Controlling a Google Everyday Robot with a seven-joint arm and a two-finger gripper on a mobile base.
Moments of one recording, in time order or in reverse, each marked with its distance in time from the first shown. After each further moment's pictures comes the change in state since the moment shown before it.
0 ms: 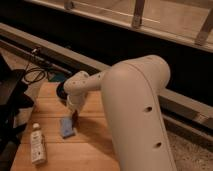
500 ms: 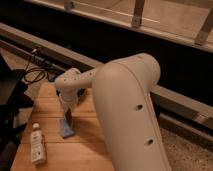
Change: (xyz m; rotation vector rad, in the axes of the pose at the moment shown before) arm -0.020 0.039 -0.005 -0.005 0.013 -0.068
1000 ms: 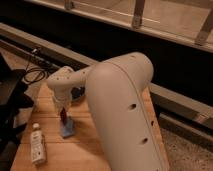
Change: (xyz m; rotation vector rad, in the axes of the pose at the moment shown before) arm -0.008 0.019 -0.006 0.003 0.010 -0.048
